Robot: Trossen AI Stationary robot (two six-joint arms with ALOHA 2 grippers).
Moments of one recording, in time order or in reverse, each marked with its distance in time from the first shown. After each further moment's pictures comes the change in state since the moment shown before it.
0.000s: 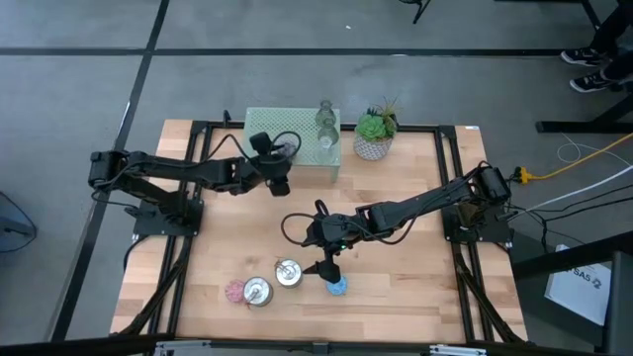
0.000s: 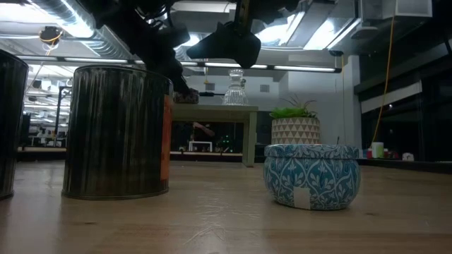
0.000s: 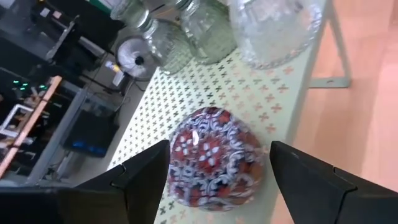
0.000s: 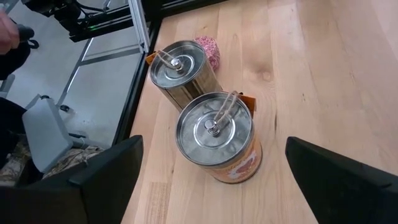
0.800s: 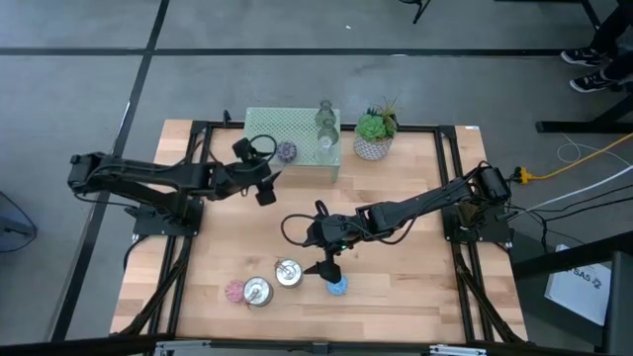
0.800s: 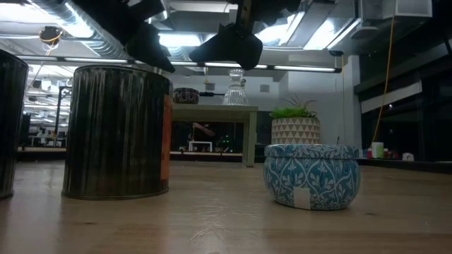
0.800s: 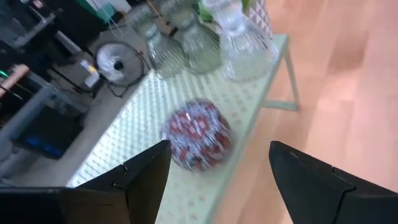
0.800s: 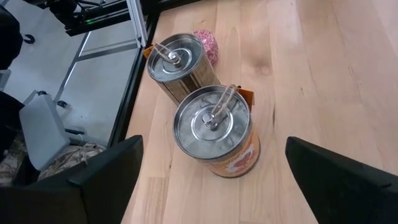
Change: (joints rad) left arm -0.115 -0.242 -0.047 -0.163 0.013 -0.220; right arm 0.001 0.000 0.000 -0.021 0.001 -0.008
